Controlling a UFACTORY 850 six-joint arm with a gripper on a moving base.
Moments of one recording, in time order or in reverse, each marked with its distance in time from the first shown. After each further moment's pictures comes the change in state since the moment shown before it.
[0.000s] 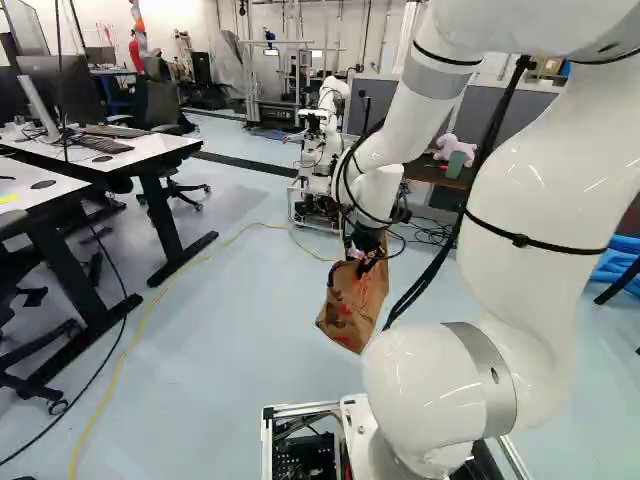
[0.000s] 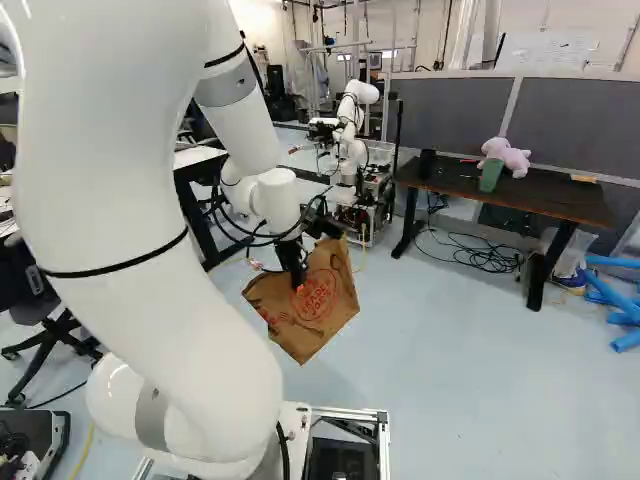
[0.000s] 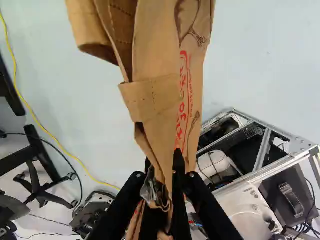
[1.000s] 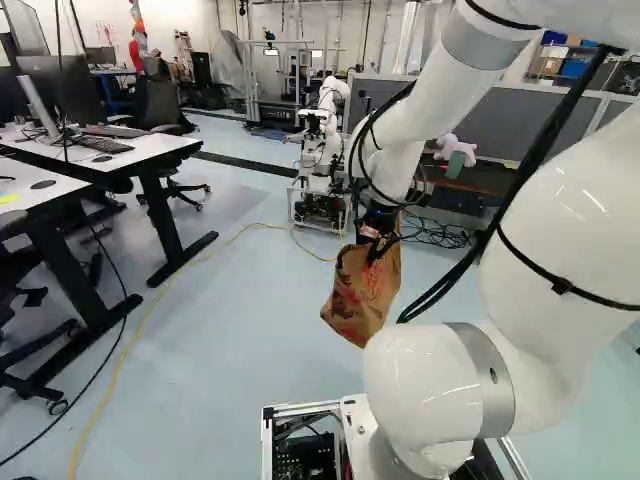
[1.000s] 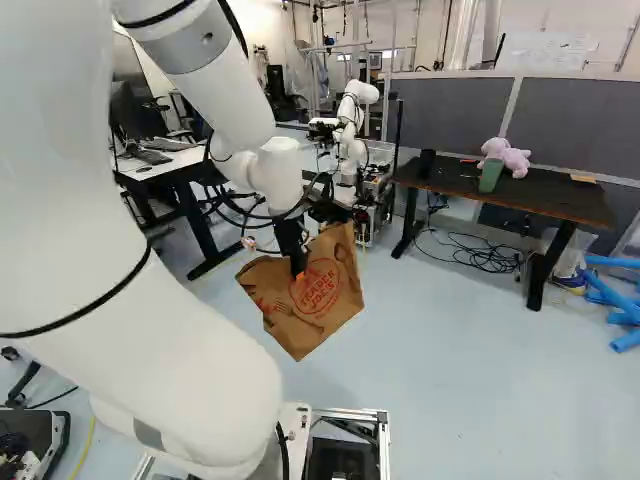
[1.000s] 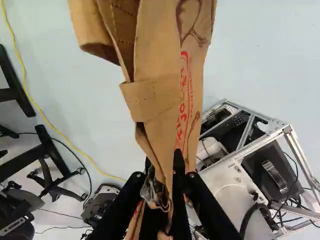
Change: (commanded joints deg) arm -3.4 10.6 -1.0 0.0 -12.8 0.0
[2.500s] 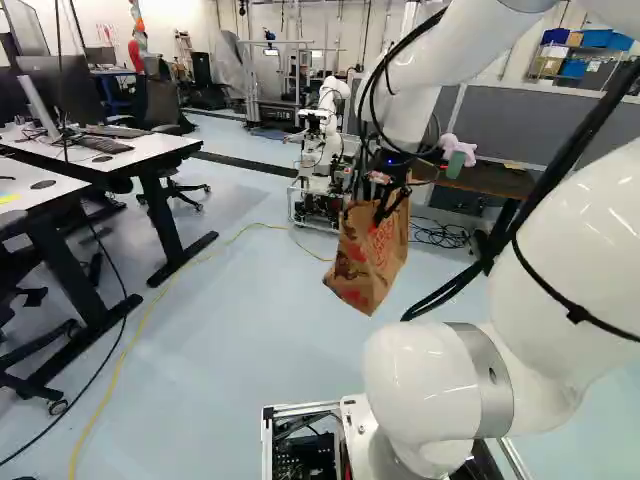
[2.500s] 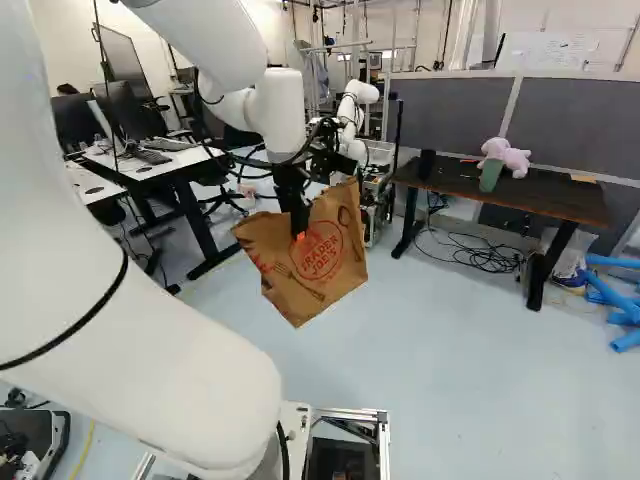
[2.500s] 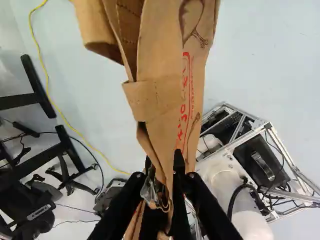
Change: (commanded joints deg) arm -1.6 4.2 -12.4 -0.1 -15.0 0.0
